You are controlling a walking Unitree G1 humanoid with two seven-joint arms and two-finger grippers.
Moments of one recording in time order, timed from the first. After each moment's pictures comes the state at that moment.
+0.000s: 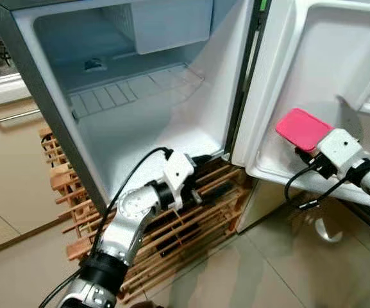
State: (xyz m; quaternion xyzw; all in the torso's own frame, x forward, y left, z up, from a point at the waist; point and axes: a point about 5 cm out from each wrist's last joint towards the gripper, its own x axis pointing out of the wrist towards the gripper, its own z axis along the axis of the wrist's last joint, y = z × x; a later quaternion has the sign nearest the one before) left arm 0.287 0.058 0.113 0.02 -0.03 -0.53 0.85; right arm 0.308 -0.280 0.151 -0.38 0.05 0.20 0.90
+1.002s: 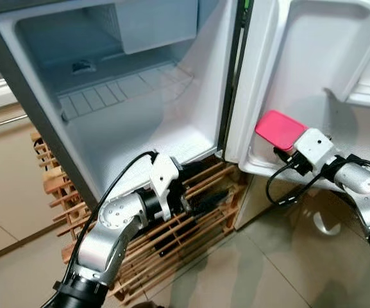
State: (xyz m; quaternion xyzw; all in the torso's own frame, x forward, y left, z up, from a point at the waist) left arm 0.267 0.085 0.135 -0.07 -0.03 -0.46 0.89; right arm 0.332 -0.247 0.133 -0.31 0.02 0.22 0.92
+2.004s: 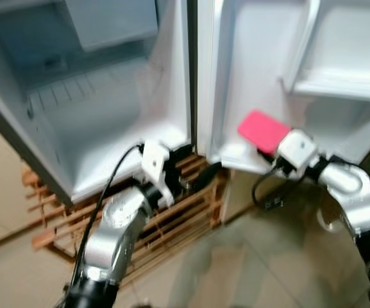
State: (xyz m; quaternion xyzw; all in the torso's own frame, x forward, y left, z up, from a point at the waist) left arm 0.272 0.084 0.139 -0.08 -0.04 -0.41 0.91; right arm 0.331 -0.221 0.138 -0.39 -0.01 0.29 0.87
